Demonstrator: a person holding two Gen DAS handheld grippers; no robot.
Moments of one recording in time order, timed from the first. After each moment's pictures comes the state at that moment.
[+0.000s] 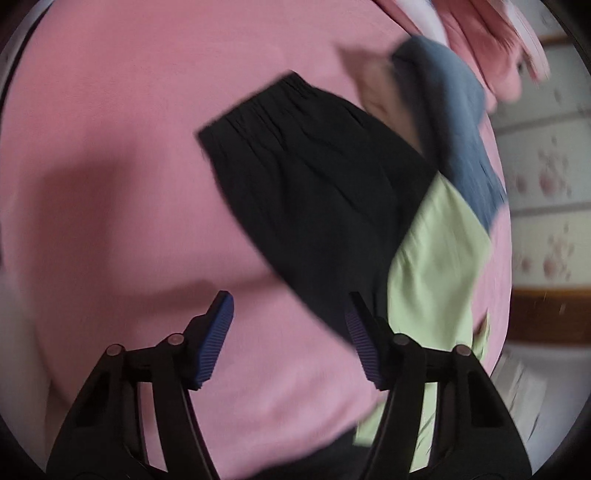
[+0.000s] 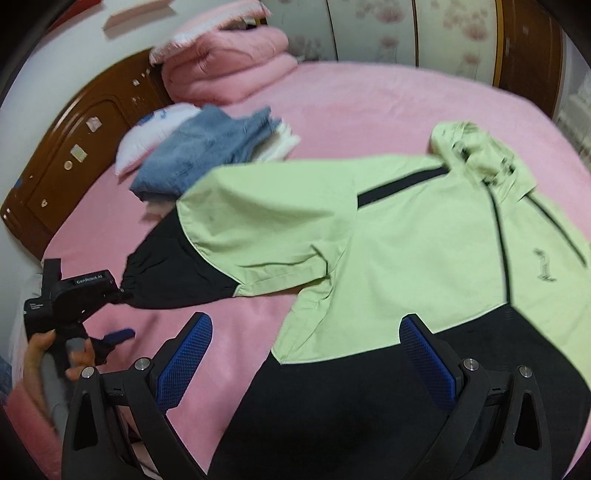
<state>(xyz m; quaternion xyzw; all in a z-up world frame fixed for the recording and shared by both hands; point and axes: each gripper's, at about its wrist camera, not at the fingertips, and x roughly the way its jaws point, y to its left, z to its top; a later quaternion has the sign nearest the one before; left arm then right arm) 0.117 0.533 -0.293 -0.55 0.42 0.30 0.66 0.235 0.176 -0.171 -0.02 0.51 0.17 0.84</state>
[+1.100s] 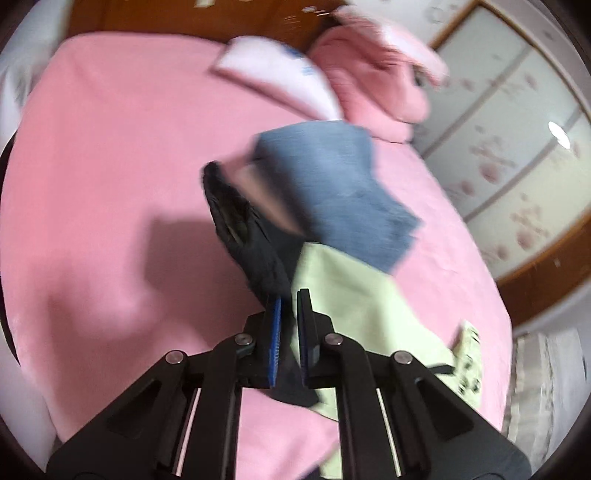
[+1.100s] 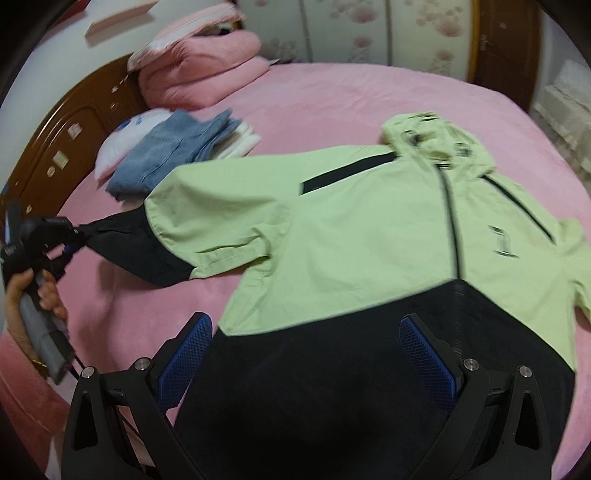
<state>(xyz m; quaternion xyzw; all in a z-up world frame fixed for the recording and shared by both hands) 0.182 0.470 -0.175 -0.39 0.29 0.26 0.84 0.190 0.096 -0.146 -0.01 0.50 0.13 0.86</state>
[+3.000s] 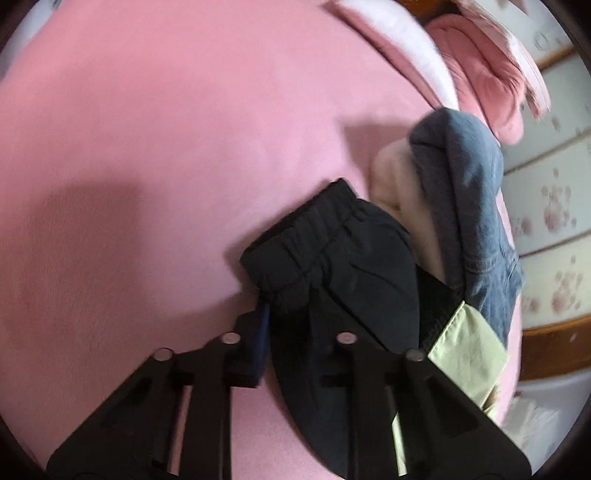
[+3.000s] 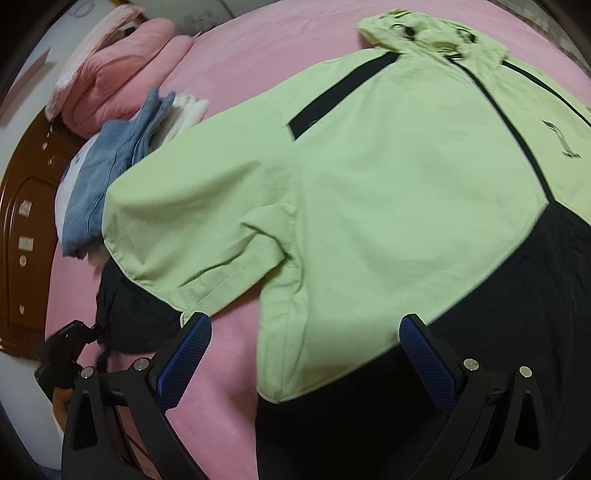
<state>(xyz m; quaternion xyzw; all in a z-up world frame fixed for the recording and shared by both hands) 0.197 0.594 -0.317 -0.49 0.35 0.36 0.71 0.275 0.222 -0.239 0.13 0.61 0.06 0.78</state>
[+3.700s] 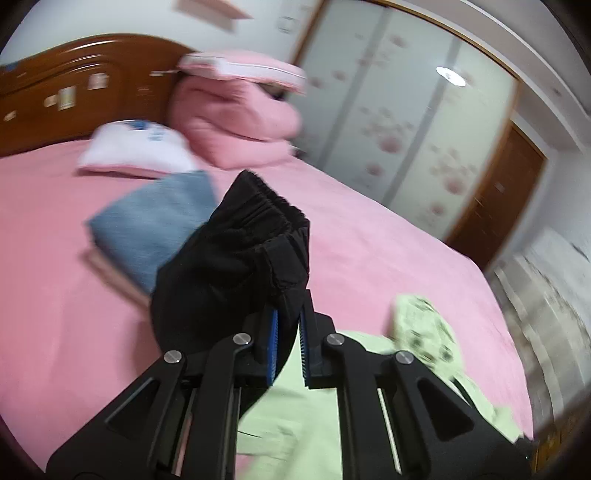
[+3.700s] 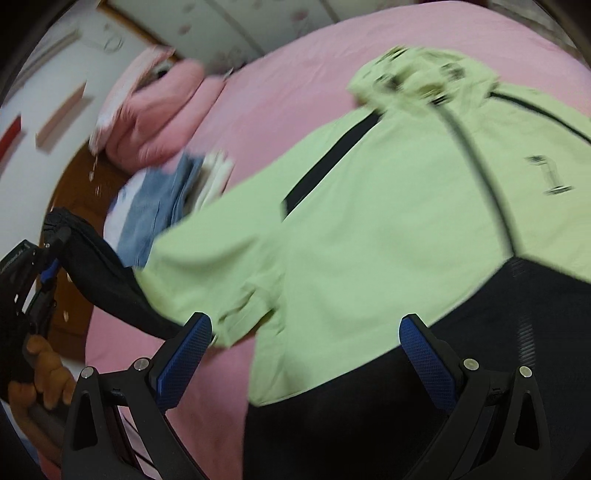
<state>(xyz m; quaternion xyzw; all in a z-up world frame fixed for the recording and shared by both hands) 0.271 0.314 -0.101 -0.23 0.23 0.14 0.94 0.309 0.213 -0.134 0.20 0.53 0.13 0.81</state>
